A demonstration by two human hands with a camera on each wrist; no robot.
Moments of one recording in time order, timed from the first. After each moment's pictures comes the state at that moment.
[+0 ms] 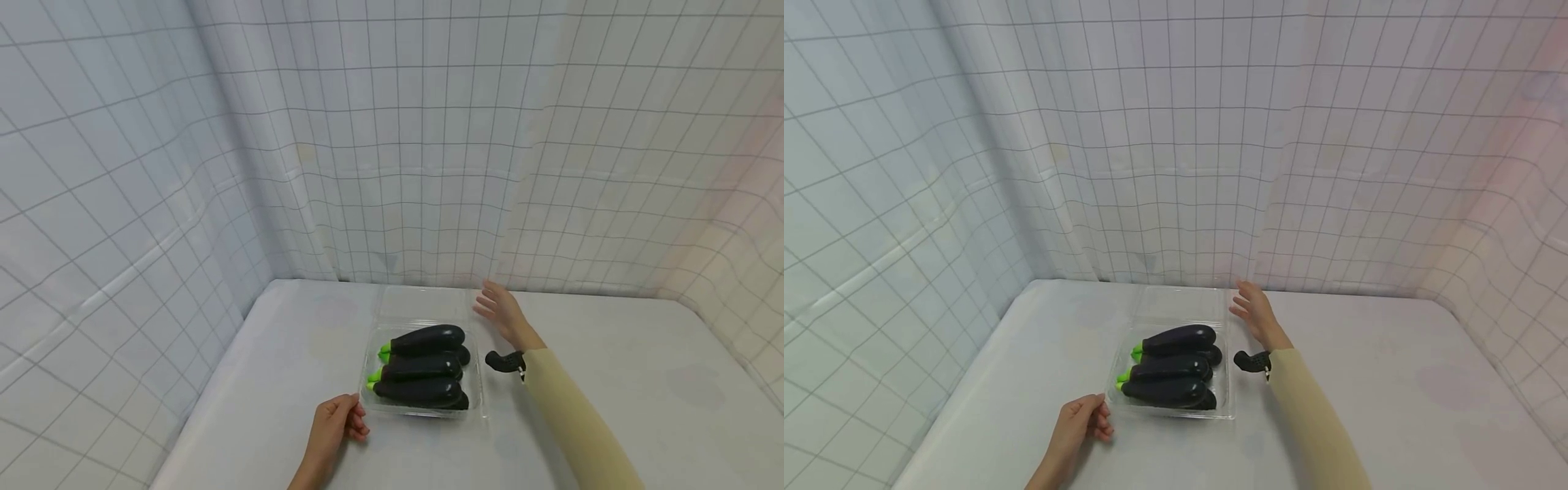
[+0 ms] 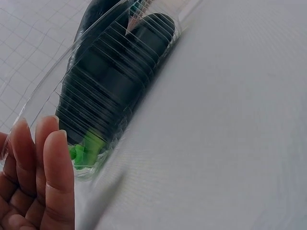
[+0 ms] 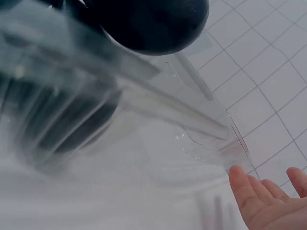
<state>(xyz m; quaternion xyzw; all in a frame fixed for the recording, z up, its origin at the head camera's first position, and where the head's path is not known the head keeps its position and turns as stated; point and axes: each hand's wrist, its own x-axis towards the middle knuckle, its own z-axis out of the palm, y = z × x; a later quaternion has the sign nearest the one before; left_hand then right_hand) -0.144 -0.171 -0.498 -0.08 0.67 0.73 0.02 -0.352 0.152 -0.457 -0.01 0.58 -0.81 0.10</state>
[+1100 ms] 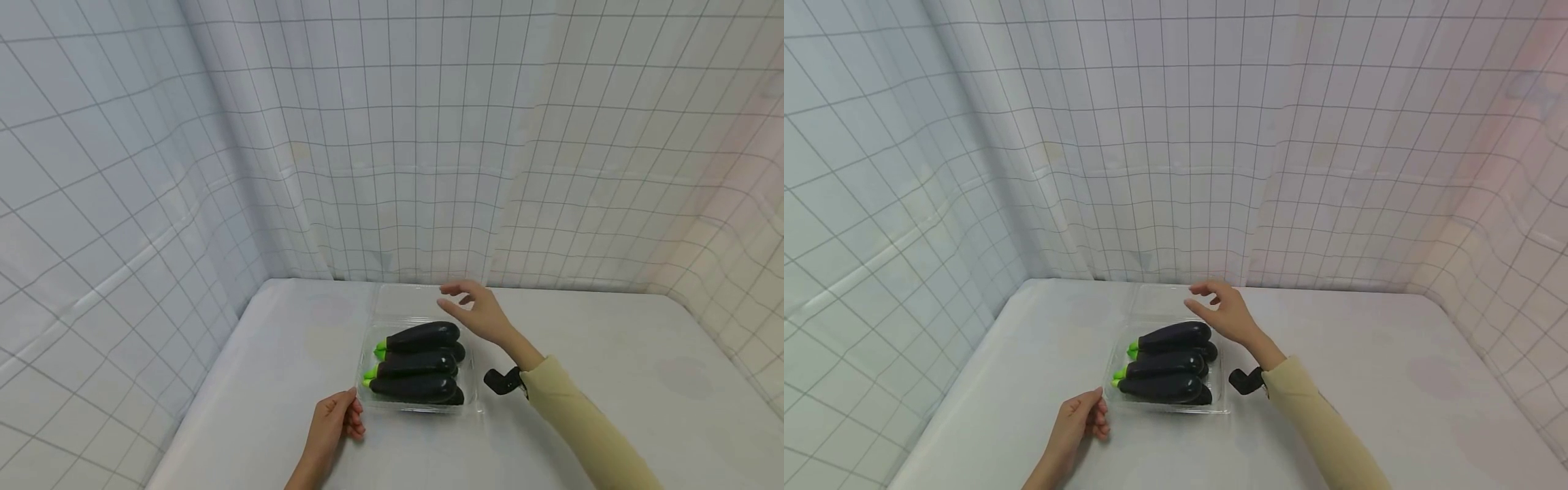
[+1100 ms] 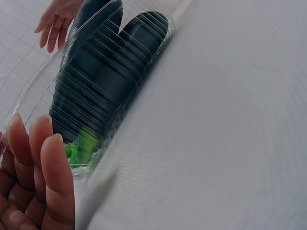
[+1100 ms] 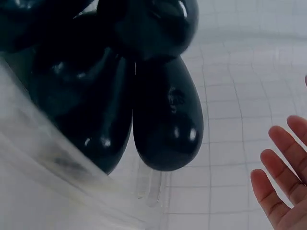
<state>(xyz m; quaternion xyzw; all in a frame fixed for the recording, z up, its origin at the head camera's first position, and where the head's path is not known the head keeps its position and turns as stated) -0.145 -0.170 -0.501 -0.07 0.67 0.74 0.03 -0.295 0.116 -0.408 -0.31 0.82 -0.47 -0.12</state>
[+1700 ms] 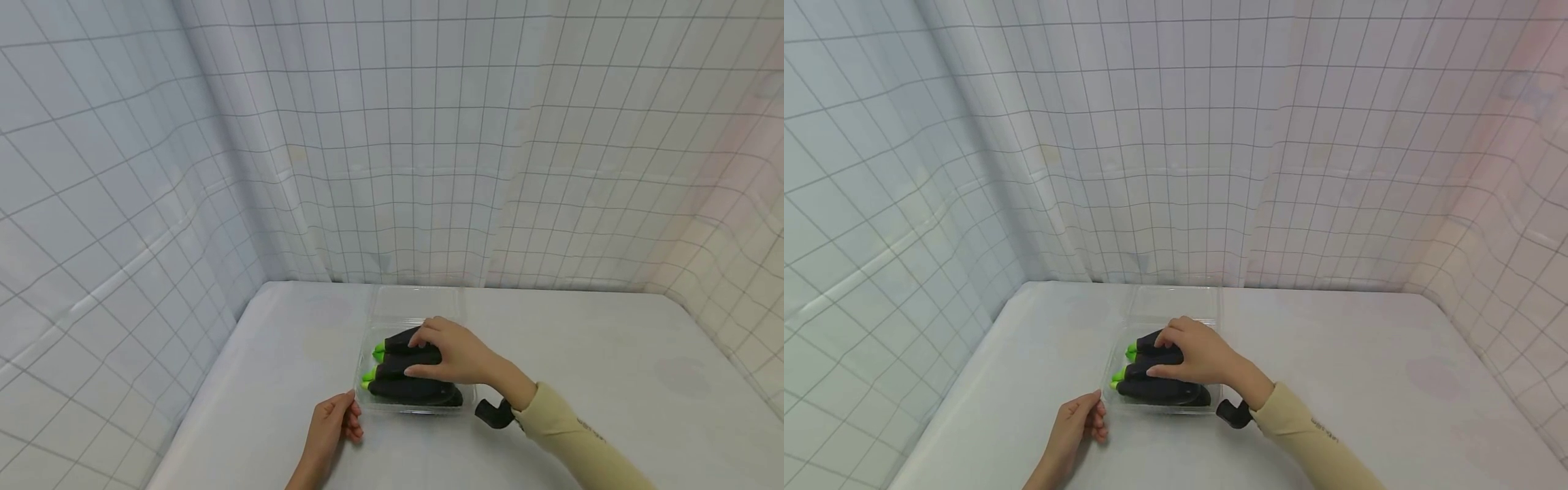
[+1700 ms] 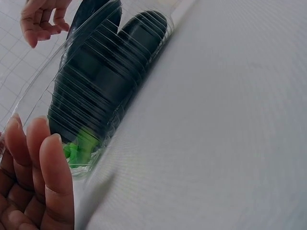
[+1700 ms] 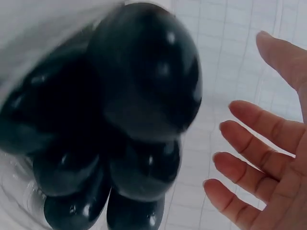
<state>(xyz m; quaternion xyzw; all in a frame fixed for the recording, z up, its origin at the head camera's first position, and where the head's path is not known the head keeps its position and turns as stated) -0.146 -0.169 -0.499 -0.08 0.67 0.74 0.03 -0.238 0.087 -0.400 -0.47 0.84 -0.25 -0.08</state>
